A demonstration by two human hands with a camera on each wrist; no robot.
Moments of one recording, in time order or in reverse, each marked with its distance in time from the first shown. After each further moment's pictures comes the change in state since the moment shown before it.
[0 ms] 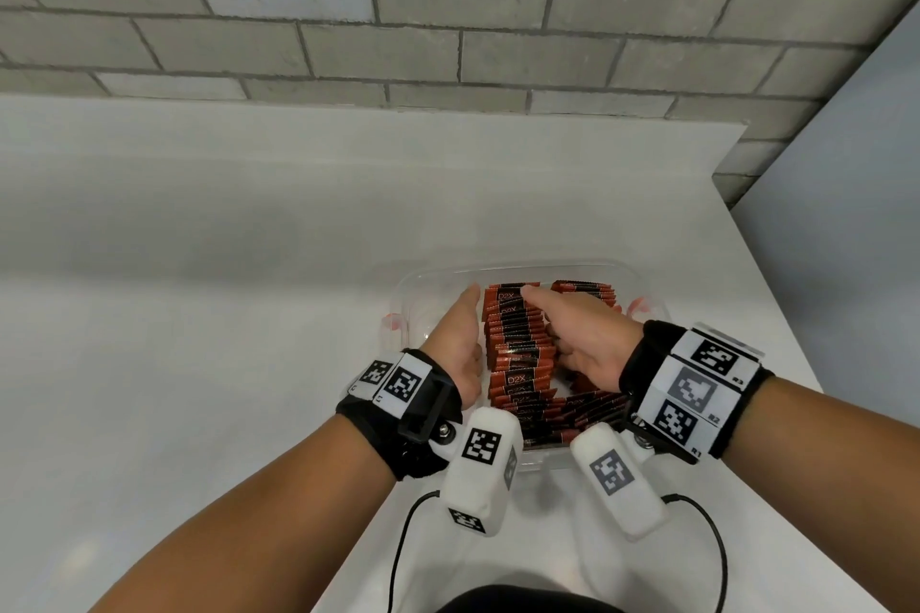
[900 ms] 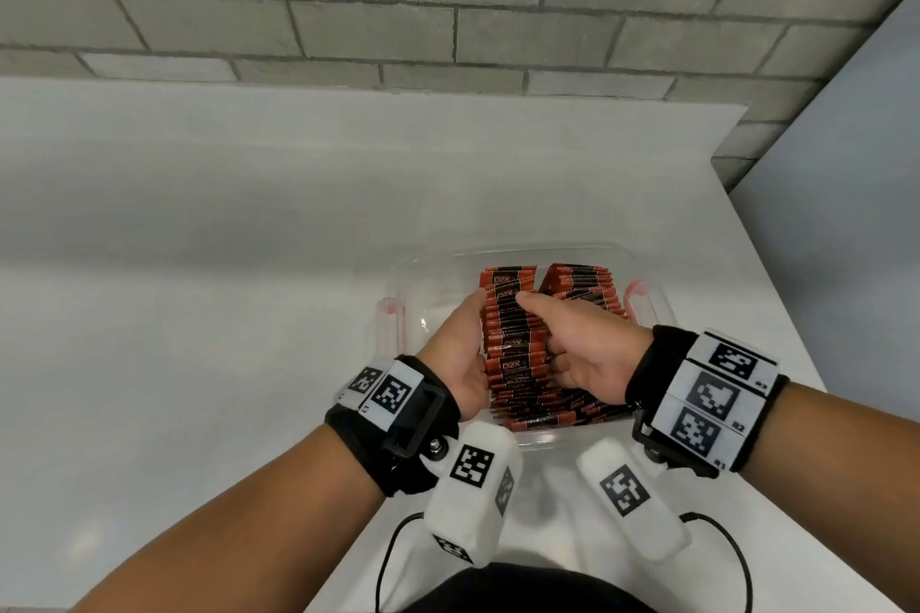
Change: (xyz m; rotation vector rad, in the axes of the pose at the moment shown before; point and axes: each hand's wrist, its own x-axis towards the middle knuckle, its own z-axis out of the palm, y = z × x) left_hand -0.004 -0.017 -0.003 0.039 -0.064 -0.005; right_hand -0.011 0.017 0.004 0.048 -0.068 0.086
